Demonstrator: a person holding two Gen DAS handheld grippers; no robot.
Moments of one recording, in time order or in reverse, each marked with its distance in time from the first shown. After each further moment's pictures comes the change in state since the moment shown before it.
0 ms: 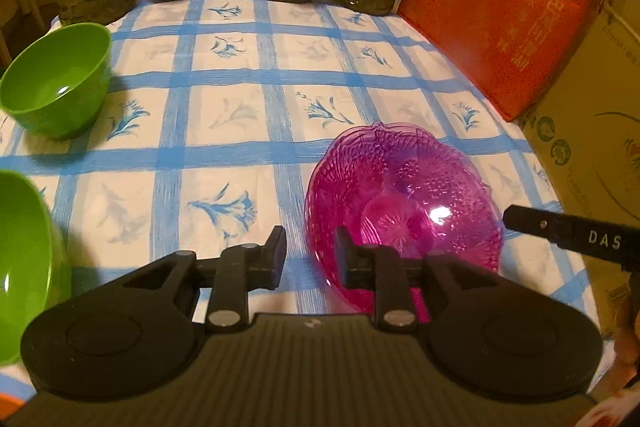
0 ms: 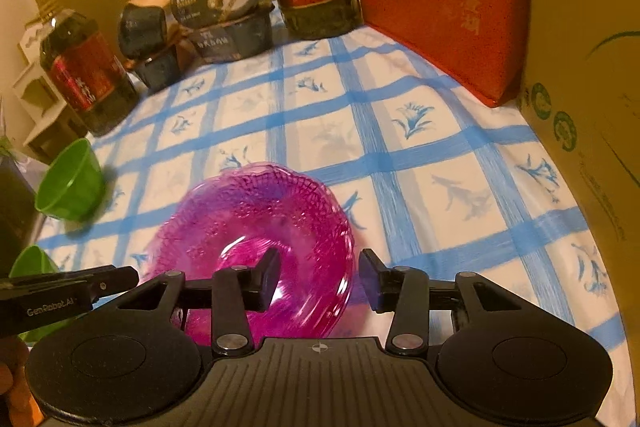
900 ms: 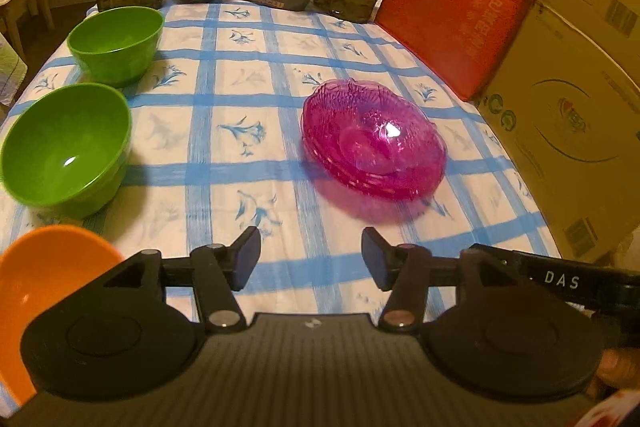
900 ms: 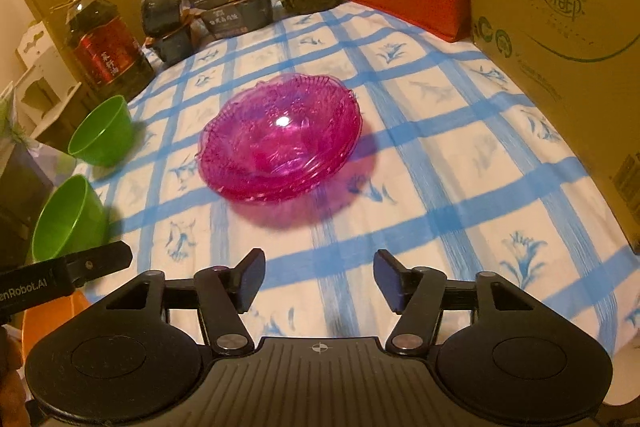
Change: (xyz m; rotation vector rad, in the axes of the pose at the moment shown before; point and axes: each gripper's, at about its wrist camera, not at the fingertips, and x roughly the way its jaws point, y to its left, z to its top) left arm -0.111 0.001 -0.105 -0.001 -0.074 -0.037; right arm -0.086 0.040 -0.120 0.055 0.002 -0.036
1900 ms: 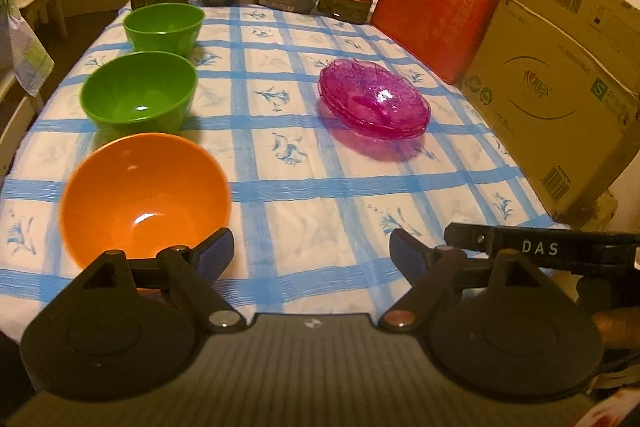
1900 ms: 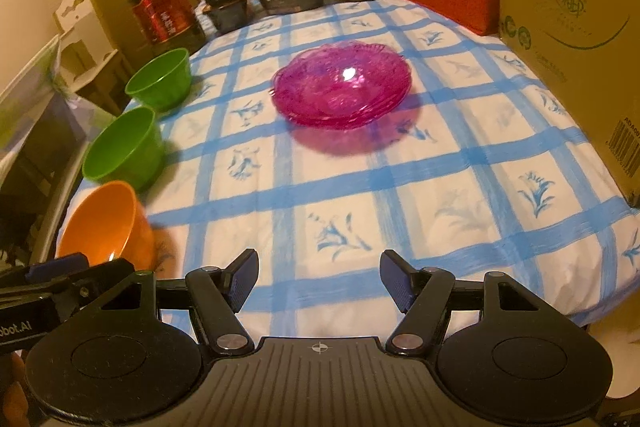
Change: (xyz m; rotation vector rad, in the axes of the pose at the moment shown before) left arm -0.097 0.027 -0.084 0.023 -0.050 -0.001; right arm -0.049 0.048 -0.076 -0.105 0.020 0.045
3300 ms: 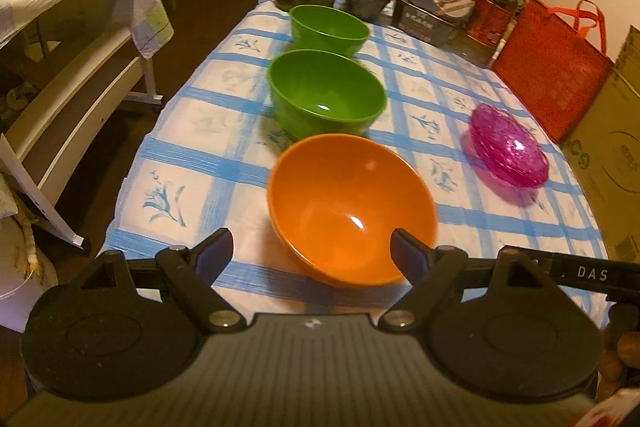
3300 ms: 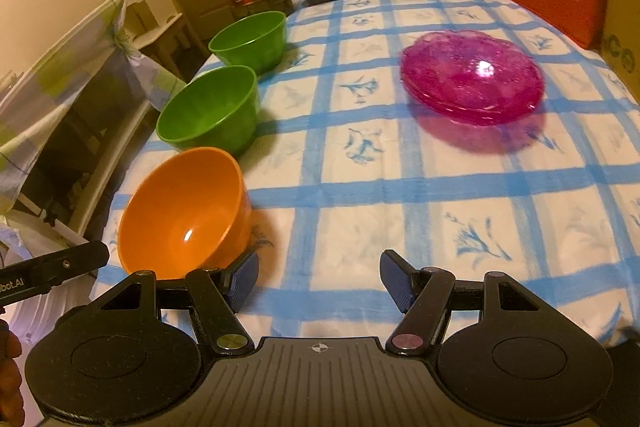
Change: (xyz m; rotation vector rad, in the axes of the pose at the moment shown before) left arm -0.037 0.129 -0.010 -0.233 -0.039 0.213; right arm 0.052 0.089 0.004 -0.126 0.053 0.145
